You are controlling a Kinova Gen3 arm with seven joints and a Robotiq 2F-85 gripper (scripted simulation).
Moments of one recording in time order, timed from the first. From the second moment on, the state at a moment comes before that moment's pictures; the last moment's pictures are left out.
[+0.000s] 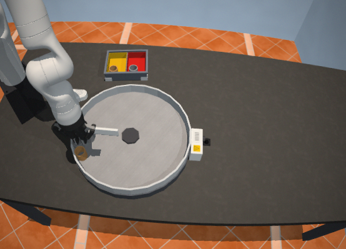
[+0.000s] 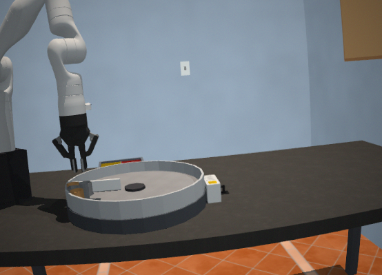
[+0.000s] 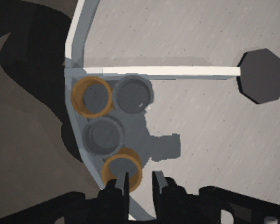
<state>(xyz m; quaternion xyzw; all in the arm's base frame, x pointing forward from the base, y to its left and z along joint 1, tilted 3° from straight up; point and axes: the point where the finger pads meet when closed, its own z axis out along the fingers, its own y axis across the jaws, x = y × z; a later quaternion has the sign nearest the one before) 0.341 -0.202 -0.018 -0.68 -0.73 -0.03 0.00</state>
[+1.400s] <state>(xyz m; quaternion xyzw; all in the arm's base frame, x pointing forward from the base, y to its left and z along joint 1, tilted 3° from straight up) 0.340 -0.206 -0.063 -0.68 -0.73 -0.03 0.00</state>
